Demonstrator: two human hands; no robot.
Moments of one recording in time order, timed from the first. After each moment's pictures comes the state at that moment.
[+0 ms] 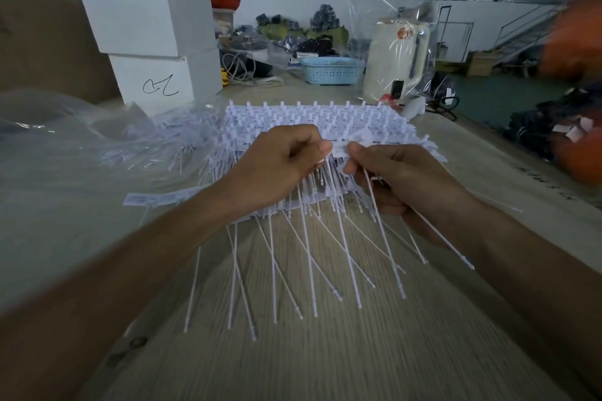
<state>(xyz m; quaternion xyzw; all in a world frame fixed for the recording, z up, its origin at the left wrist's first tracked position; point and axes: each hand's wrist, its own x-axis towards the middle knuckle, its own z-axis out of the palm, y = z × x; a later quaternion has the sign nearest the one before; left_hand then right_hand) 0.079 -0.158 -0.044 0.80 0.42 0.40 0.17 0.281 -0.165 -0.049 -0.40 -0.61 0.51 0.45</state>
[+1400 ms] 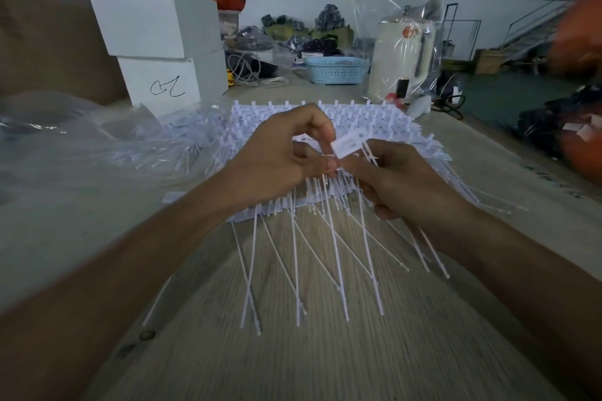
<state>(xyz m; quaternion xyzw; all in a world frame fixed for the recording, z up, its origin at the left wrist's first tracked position) 0.076 -0.163 -0.034 0.79 0.35 0.43 0.24 0.267 -0.177 -0.045 -0.45 -0.66 0.42 0.43</state>
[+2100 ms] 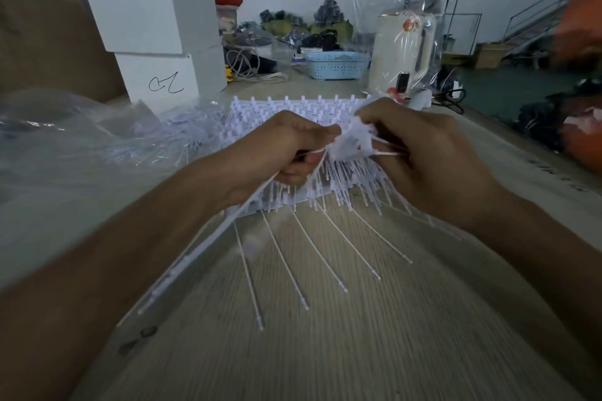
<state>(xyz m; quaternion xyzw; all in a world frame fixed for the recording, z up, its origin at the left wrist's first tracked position) 0.076 -0.168 -0.021 0.71 0.39 0.36 0.46 0.291 -0.178 -0.030 -0.27 -0.87 -0.14 0.39</state>
